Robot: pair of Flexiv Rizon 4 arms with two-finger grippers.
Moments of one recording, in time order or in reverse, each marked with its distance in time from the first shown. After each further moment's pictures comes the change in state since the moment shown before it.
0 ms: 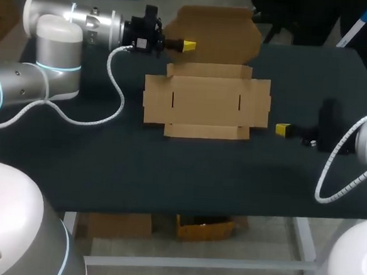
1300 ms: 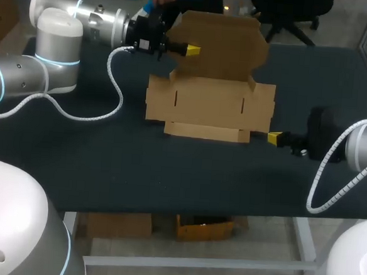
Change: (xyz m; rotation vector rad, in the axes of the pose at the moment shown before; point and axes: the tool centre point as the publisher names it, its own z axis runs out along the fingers) left arm 0.031 -0.008 0.010 0.004 0.136 0.081; right arm 0.020 -0.018 0.009 0.046 -0.022 -0.063
